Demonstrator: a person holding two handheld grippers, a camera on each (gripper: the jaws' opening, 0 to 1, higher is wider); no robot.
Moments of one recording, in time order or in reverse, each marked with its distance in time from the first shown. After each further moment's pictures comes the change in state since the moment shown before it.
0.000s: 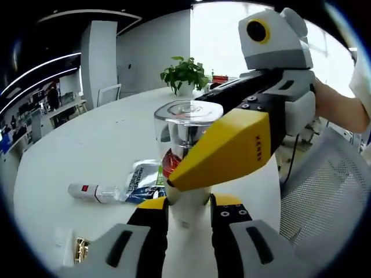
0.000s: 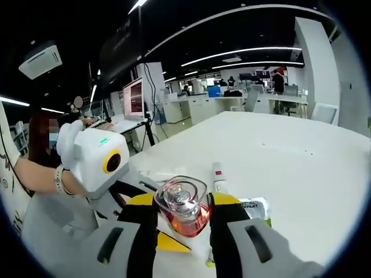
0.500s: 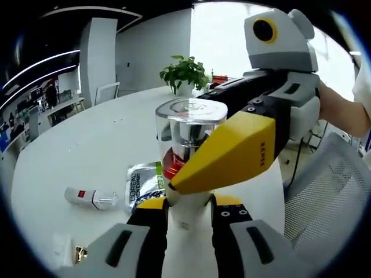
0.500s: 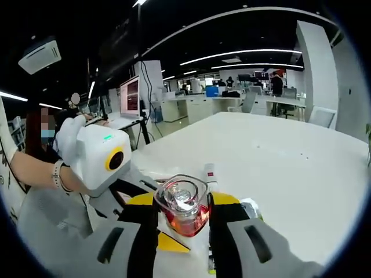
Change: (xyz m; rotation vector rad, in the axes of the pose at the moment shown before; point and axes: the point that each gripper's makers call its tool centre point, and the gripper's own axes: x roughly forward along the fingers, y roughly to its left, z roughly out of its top) left arm 0.013 0.006 0.004 0.002 0.007 -0.013; right arm 0.001 -0.013 0.001 -0.027 0.010 -0.026
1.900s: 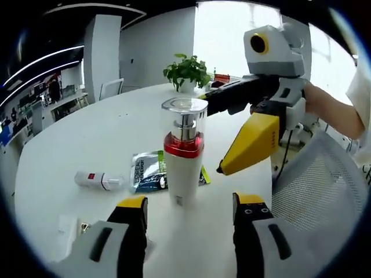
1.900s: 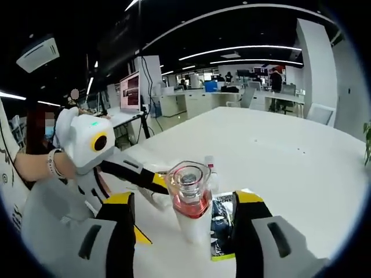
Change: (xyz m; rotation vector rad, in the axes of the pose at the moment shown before) left arm -0.049 -0.008 -0.014 -0.039 0.020 0.013; right arm -0.023 0.007 -0.009 -0.006 0.043 -0.019
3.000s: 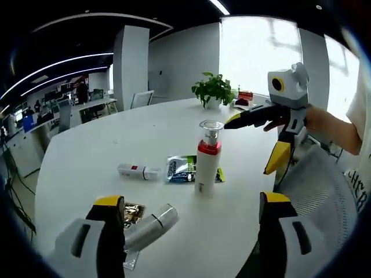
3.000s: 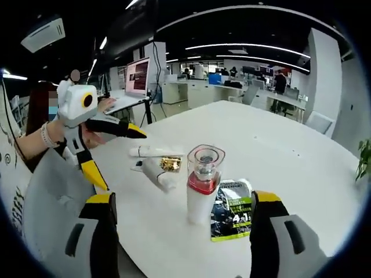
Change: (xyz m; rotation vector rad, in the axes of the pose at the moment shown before) left arm -0.091 0.018 -0.001 -0.087 -0.119 0.197; right arm -0.025 0.025 -0.015 -0.101 0.094 -0.007
